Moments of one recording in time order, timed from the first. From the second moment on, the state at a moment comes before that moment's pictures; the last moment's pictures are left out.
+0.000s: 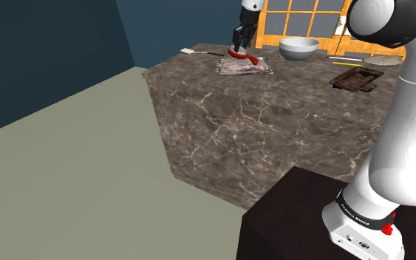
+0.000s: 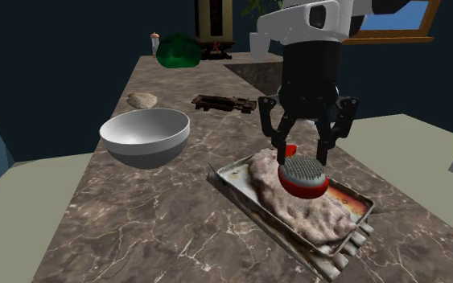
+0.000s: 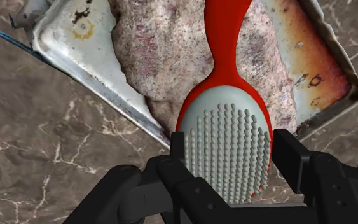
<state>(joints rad) 0.10 0.21 -0.41 -1.49 0.19 1.93 -0.43</state>
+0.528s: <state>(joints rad) 0.11 0.19 -0.41 -1.57 0.19 2.02 -0.44</state>
